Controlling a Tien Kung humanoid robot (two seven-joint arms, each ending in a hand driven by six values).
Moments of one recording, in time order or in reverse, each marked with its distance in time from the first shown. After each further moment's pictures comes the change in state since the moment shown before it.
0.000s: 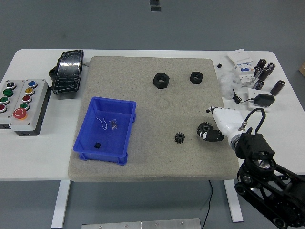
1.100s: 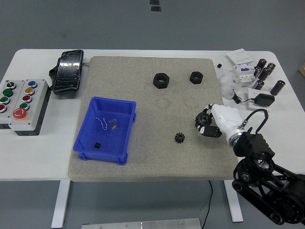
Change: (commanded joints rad) left arm -0.002 -0.001 0.014 0.000 -0.010 -0.002 -0.001; right arm 0.043 -0.007 -0.014 0.021 0.079 -0.196 0.079
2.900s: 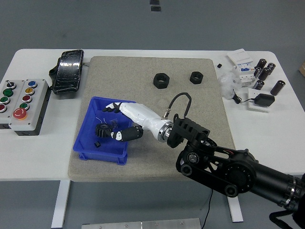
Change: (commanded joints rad) left arm -0.003 -0.004 0.021 0.000 -0.023 -0.001 0.004; right arm 0.349 0.250 -0.338 -0.190 0.522 -0.010 0.392
